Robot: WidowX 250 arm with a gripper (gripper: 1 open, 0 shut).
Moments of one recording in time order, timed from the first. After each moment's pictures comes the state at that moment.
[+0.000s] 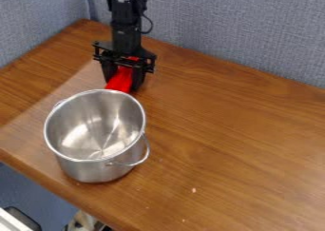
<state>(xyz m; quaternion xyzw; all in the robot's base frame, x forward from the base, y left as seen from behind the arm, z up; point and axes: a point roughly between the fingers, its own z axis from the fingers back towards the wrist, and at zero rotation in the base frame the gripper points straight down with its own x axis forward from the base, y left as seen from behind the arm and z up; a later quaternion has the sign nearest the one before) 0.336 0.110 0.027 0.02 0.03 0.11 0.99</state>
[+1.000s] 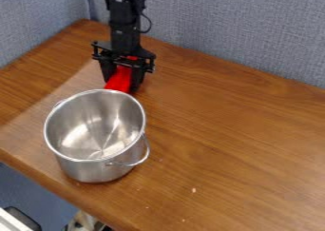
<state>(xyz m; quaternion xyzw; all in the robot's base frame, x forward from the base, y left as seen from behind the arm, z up) 0.332 0.108 0.029 0.03 0.02 0.10 0.99</state>
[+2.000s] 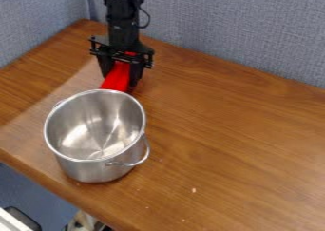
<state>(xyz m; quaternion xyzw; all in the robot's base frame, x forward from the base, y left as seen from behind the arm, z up) 0.330 0.108 0.040 0.03 0.01 0.10 0.99</state>
